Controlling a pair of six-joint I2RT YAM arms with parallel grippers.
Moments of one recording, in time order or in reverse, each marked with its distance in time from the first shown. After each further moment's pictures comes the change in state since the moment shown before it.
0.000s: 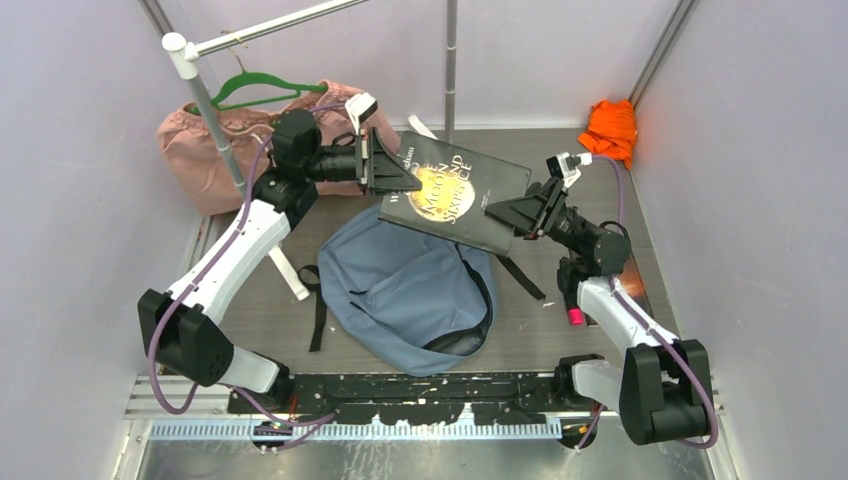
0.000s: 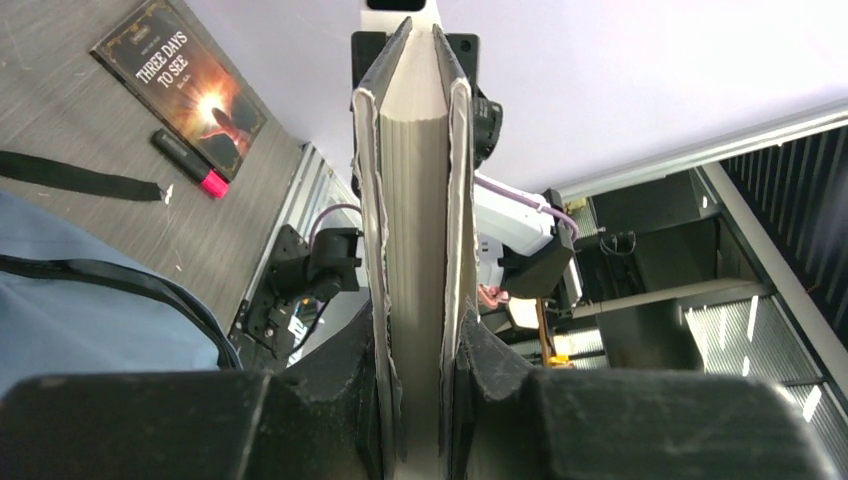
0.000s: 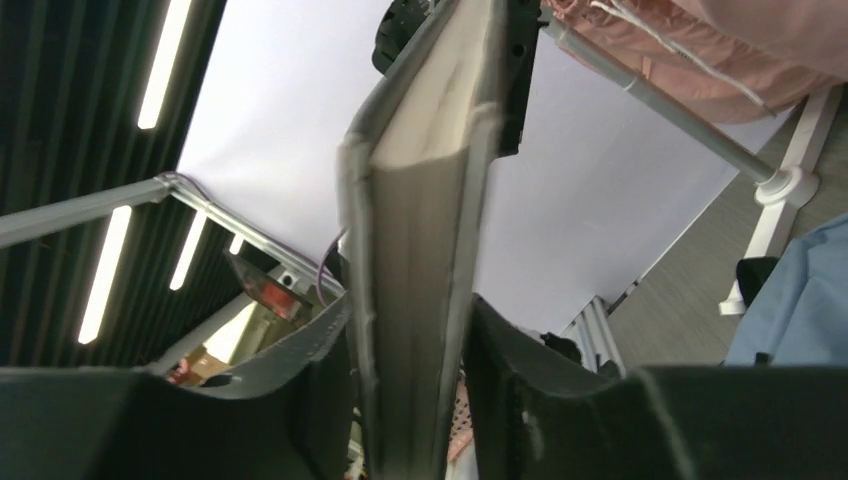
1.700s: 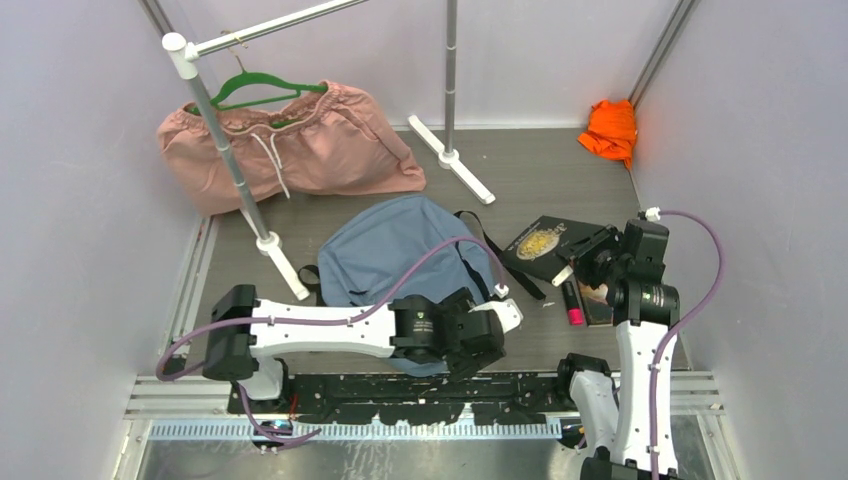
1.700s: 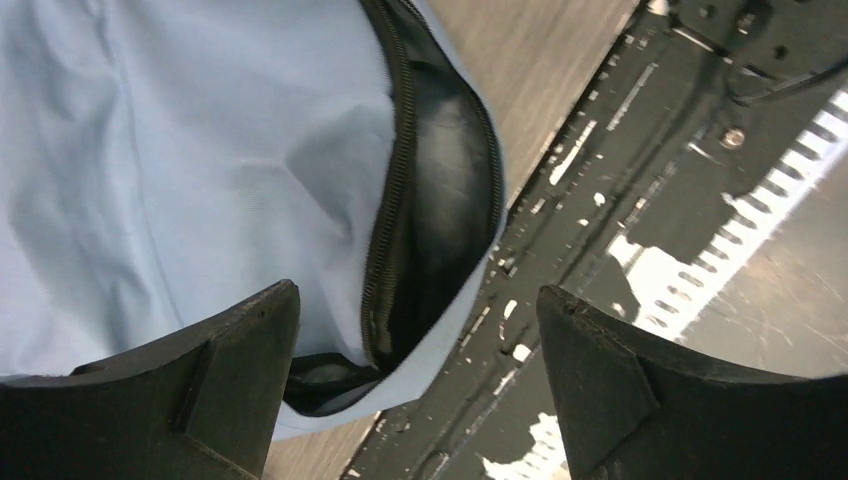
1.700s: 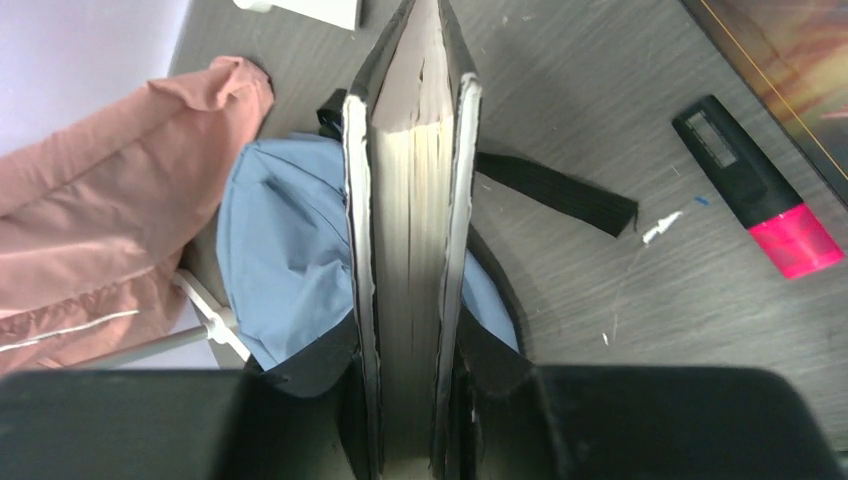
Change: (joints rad) left arm -1.085 0.220 0.069 -0.880 -1.403 0.791; right arm -0.331 -0.409 0.330 -2.195 0.649 -1.010
